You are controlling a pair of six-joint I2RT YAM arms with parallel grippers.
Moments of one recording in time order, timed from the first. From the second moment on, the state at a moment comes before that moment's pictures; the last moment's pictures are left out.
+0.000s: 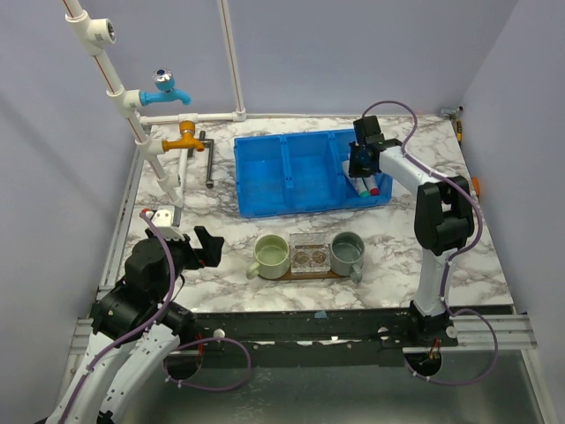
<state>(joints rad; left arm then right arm) -0.49 0.31 0.70 -0.73 -0.16 -0.40 0.28 2.02 1.57 -0.51 0.12 0.30</state>
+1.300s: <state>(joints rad) -0.49 0.31 0.70 -0.74 -0.17 -0.40 0.28 2.07 1.59 -0.52 0.20 0.29</state>
